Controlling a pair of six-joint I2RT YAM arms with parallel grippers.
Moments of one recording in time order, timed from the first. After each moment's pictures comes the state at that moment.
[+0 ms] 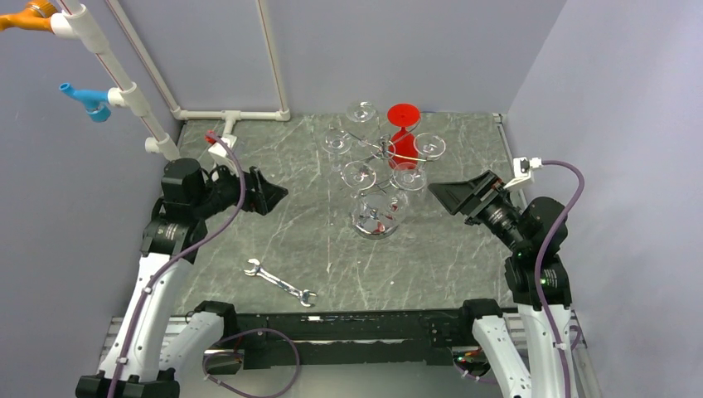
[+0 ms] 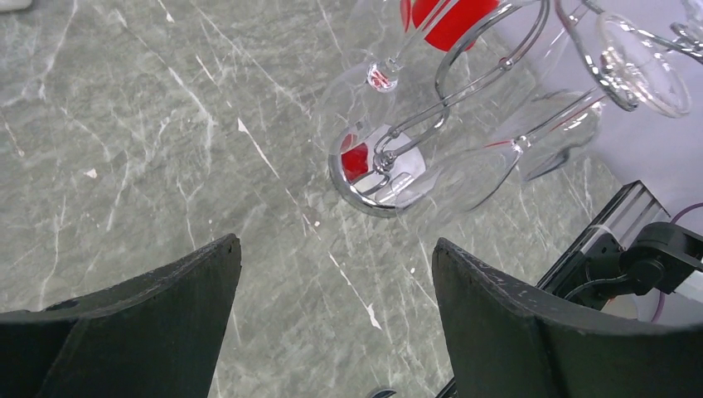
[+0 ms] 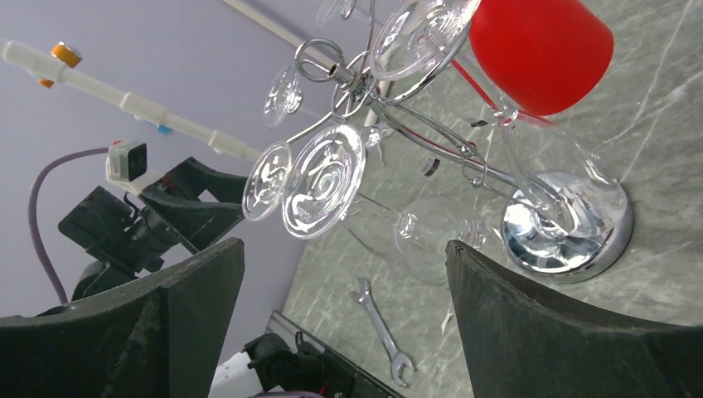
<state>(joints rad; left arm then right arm) -0.13 0.85 0.98 -0.45 0.58 -0.18 0.03 0.56 0.91 -0.41 -0.54 0.85</state>
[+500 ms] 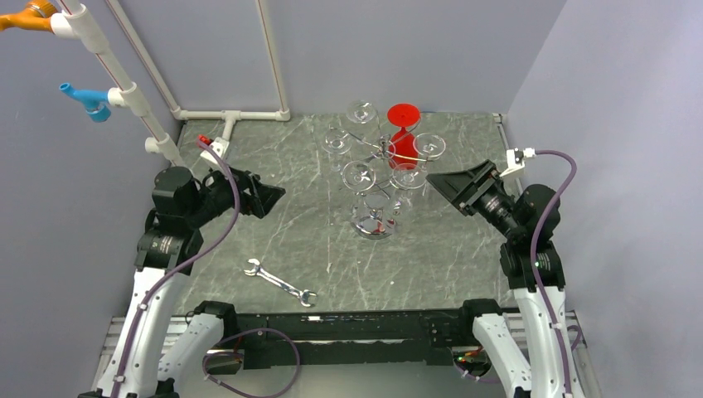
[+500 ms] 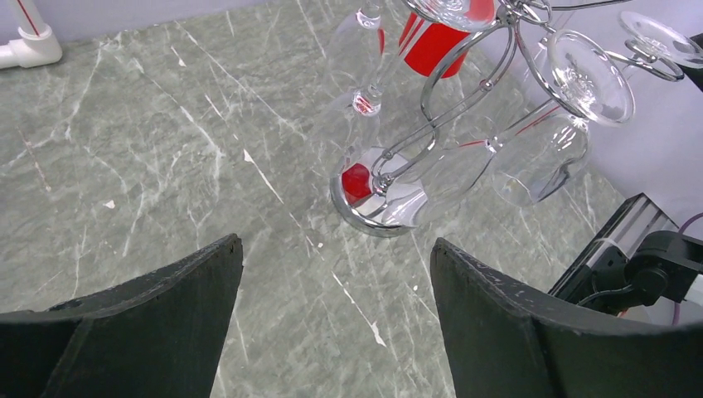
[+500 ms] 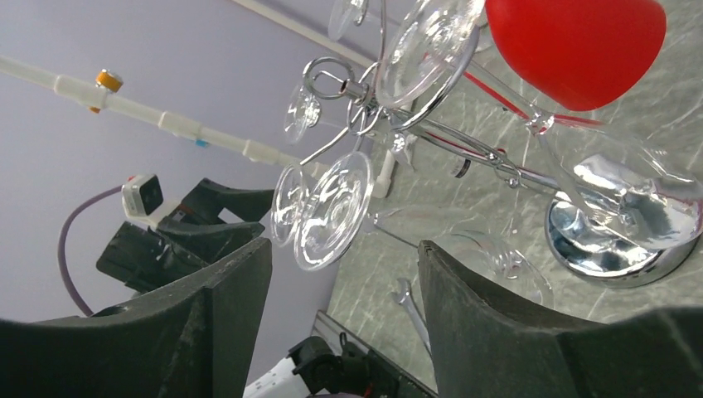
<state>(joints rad) -0.14 0.77 0.97 -0.40 0.57 -0.18 0.03 0.62 0.89 -0.31 -0.58 0.98</state>
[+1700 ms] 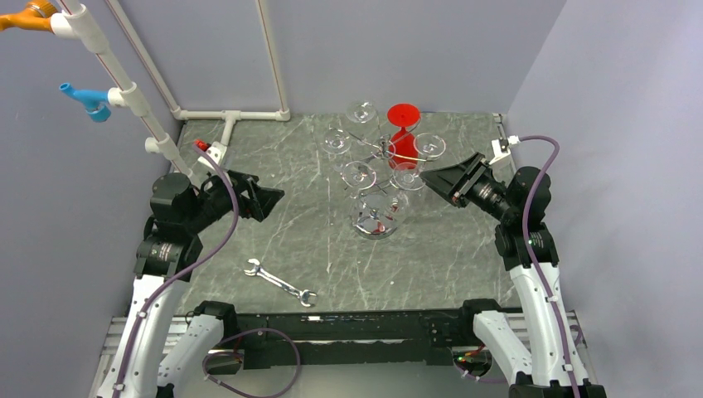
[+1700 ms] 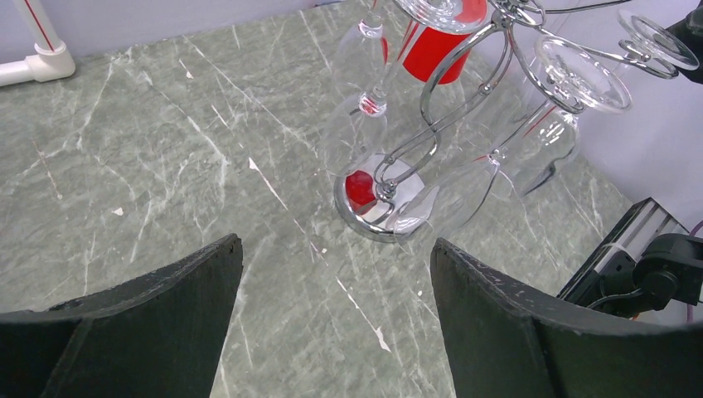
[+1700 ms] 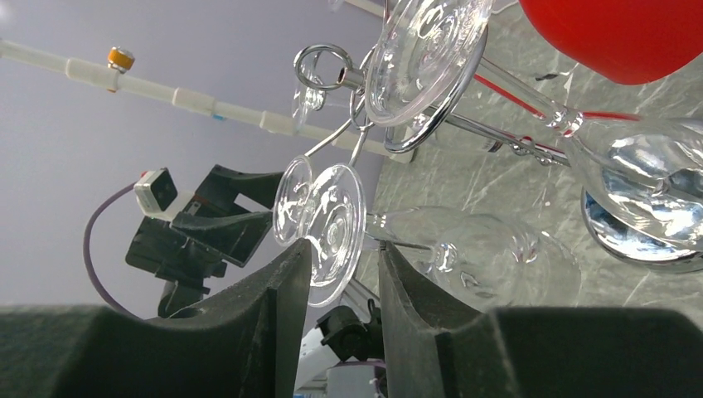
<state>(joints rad) -0.14 0.72 0.94 -0.38 0.55 -0.18 0.03 0.77 0.90 -0.24 -0.71 1.05</state>
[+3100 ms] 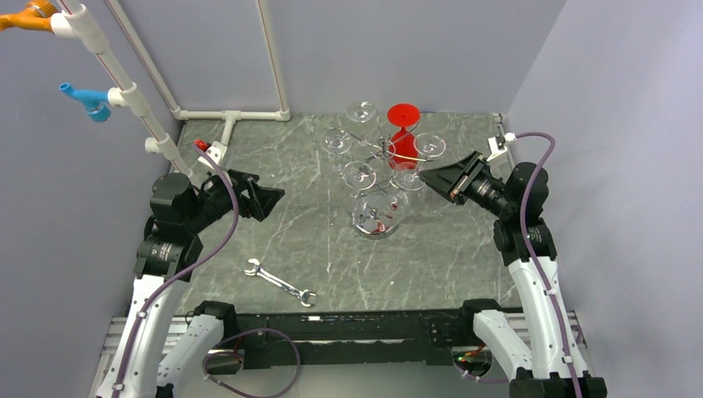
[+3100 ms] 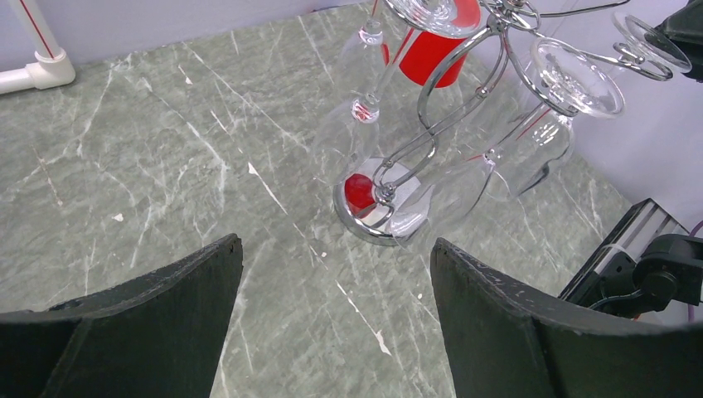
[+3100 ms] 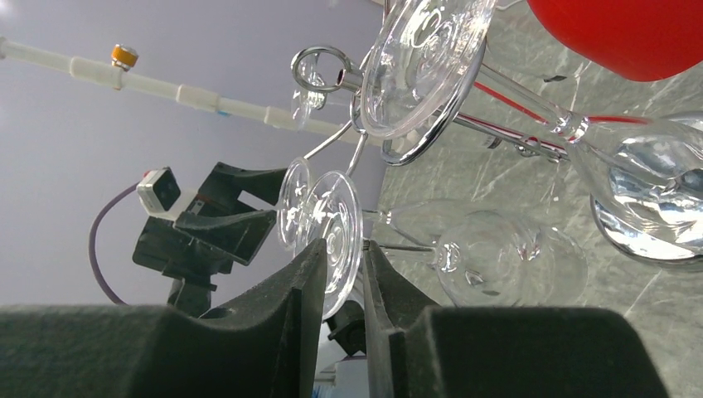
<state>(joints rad) -0.15 0.72 0.94 -0.36 0.55 -0.18 0.03 0.80 0.91 -0.22 -0.74 1.07</state>
